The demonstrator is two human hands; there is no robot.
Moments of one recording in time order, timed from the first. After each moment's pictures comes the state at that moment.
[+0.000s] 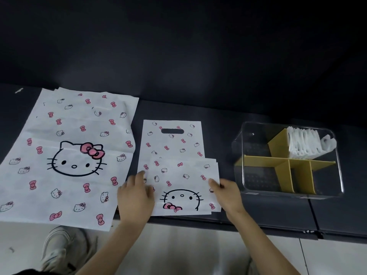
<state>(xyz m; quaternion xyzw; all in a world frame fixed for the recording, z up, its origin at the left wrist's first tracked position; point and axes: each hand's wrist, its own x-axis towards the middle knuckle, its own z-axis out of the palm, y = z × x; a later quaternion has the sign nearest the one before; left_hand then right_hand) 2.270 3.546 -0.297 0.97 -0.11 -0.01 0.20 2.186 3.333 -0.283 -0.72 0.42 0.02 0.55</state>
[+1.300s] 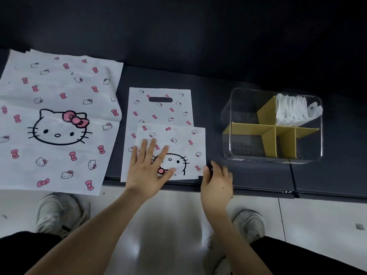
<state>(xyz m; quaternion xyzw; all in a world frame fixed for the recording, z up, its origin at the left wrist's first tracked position) 2.243 3.526 -0.330 0.94 -0.33 -0.08 0.06 2.132 3.378 -0.300 -0.88 0.42 -0.10 0.20</state>
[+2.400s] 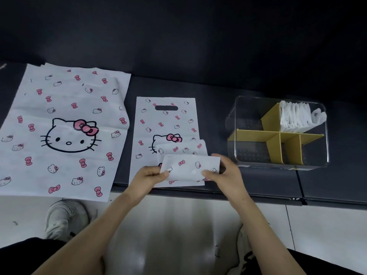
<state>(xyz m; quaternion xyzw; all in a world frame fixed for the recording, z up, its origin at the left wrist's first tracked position) 2.252 3.544 -0.287 0.73 -0.09 -0.40 0.55 2.148 3.341 -0.253 -0.72 0.38 0.01 0.58</state>
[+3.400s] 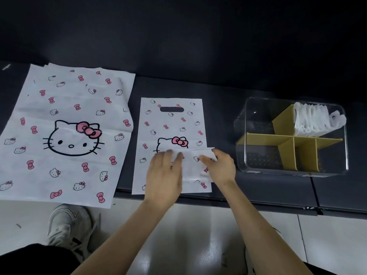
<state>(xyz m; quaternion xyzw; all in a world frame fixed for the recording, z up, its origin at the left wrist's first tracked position) 2.243 3.500 -0.298 0.92 -0.34 0.12 0.17 2.205 3.341 -0.295 -0.82 0.38 -0.01 0.43</state>
